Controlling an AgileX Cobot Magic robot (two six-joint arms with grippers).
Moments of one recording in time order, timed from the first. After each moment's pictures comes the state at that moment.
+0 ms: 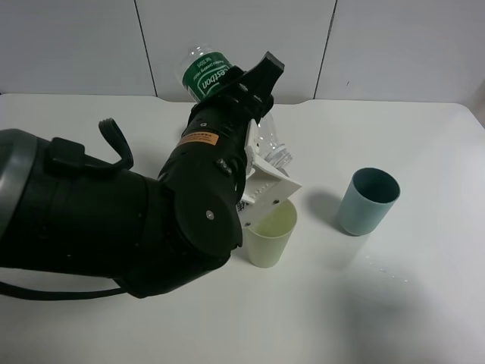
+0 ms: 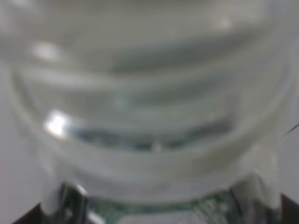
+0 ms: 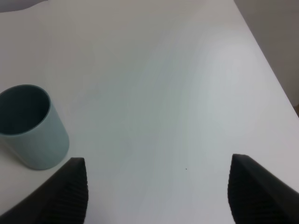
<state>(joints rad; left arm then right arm) -1.24 1.80 -0.92 -1.38 -1.22 2.98 -0.02 0.00 -0.50 -0.11 1.07 0.08</state>
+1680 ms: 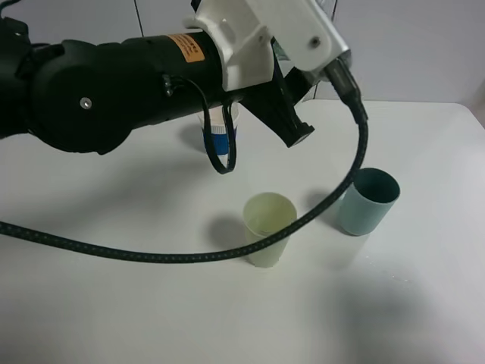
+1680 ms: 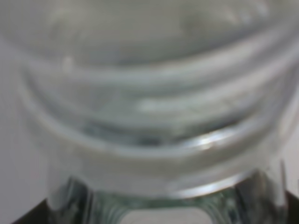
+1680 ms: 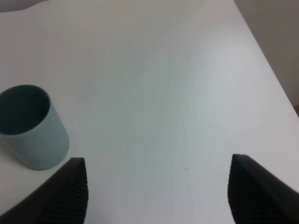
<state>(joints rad) -0.92 1.58 -0.92 -0.27 -0.45 0.68 -0.02 0.00 -0.50 -0.11 1.07 0.08</state>
